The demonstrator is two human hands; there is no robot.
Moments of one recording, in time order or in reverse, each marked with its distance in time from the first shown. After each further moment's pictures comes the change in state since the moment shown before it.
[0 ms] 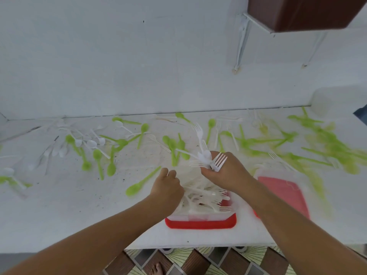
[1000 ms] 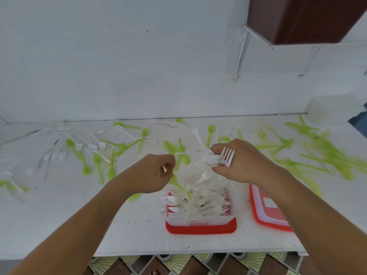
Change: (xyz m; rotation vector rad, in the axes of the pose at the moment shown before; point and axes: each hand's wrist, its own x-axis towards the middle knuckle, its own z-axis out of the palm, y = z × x) left_hand -0.029 -0.095 -0.023 -1.085 0.398 0.072; right_hand 0.002 -0.043 -0.069 -0.419 -0.075 -0.172
